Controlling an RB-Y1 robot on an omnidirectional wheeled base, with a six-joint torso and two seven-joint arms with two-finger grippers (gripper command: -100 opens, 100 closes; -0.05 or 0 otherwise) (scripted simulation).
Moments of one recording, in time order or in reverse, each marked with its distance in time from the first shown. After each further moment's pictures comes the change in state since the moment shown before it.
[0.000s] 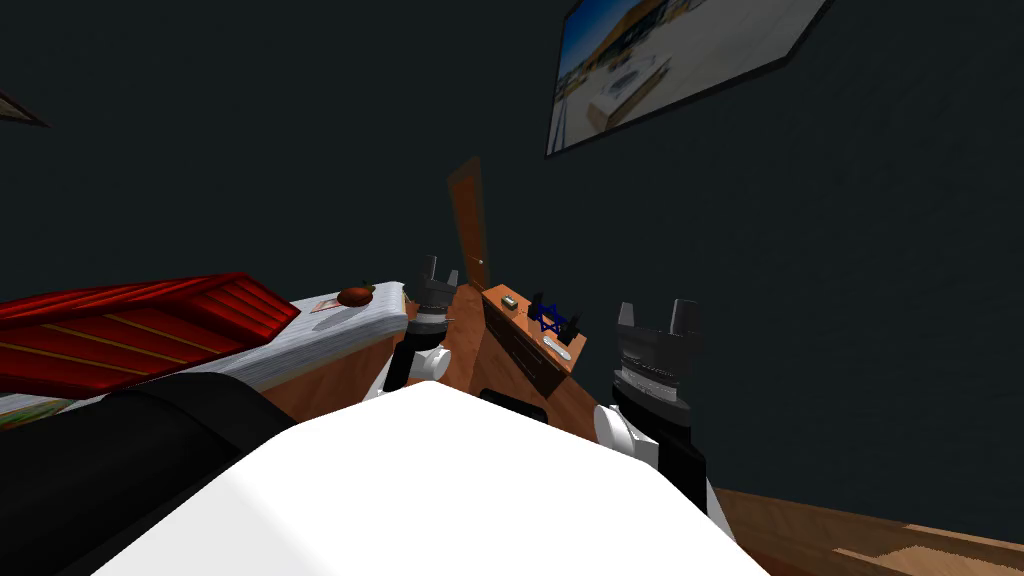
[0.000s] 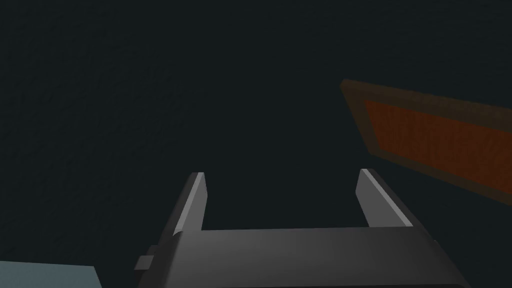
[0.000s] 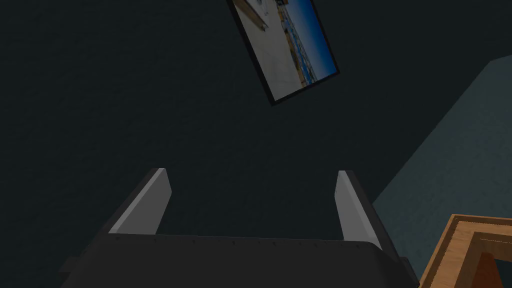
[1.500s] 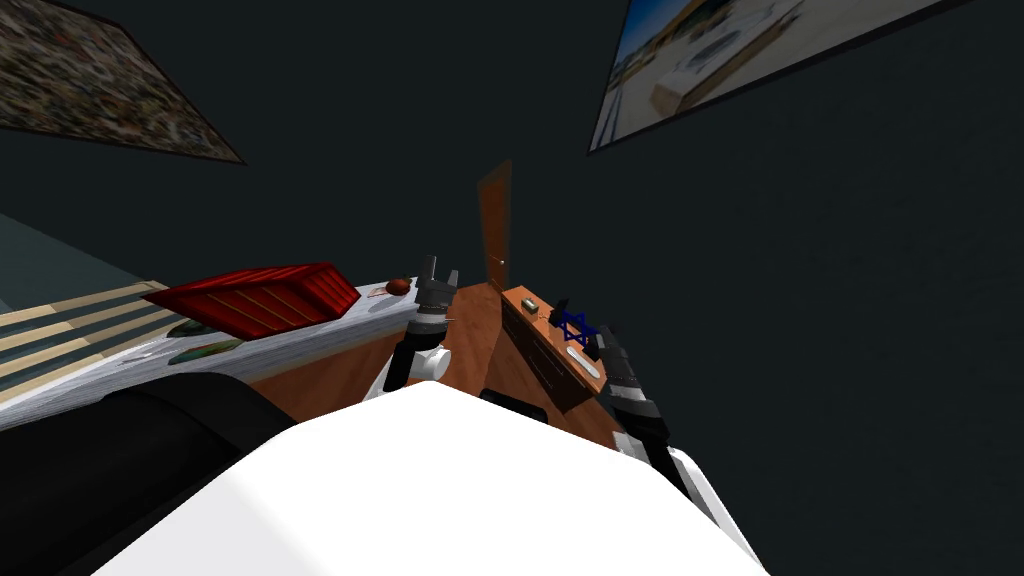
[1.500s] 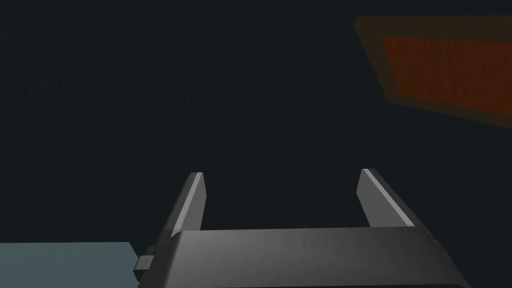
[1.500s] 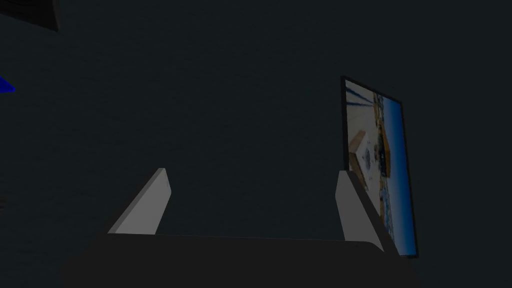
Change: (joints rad) left arm 0.000 0.000 0.000 0.000 0.000 0.000 0.000; right arm -0.012 -0.262 -0.081 0.364 0.195 0.042 0.051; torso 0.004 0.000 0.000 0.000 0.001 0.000
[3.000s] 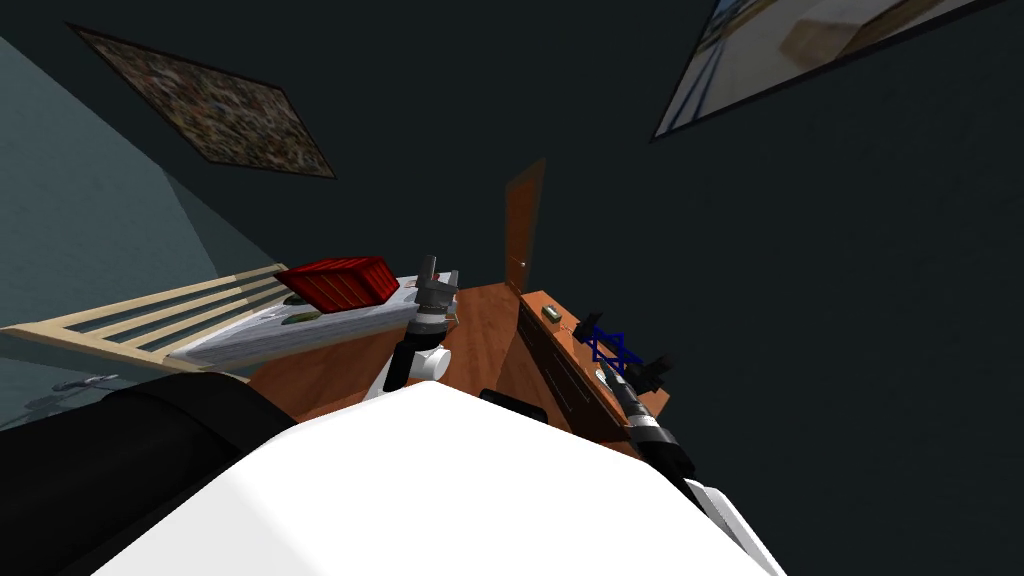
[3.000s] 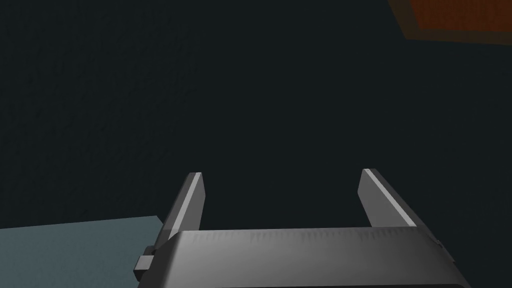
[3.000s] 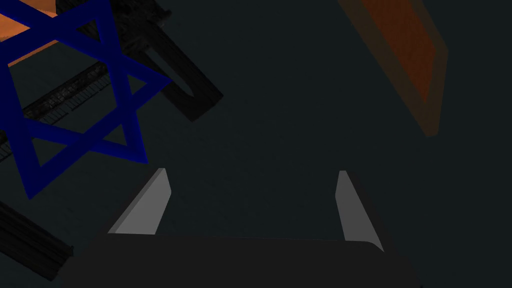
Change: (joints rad) left arm 0.000 0.000 0.000 0.000 0.000 0.000 0.000; right arm -0.005 -0.148 -0.087 0.367 0.234 0.034 0.059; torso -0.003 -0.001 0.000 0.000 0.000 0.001
